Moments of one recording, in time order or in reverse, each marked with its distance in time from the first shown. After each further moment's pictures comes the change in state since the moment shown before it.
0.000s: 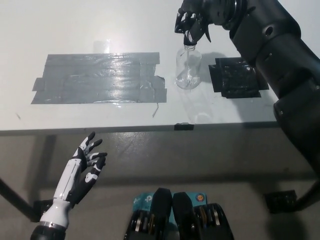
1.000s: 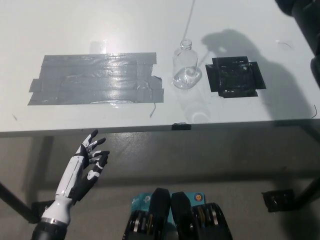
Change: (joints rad) left_arm -0.018 0.002 -0.007 0.013 0.022 -0.002 0.000; right_arm -0.156 -0.112 -0.100 -0.044 0.042 -0.071 -0.016
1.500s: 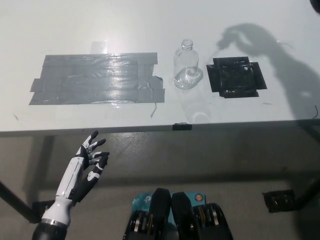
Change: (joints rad) left_arm 0.005 0.000 0.000 0.017 0.003 -0.017 0.001; right_arm 0.107 -0.088 -0.216 0.006 0.096 -0.045 -0.126
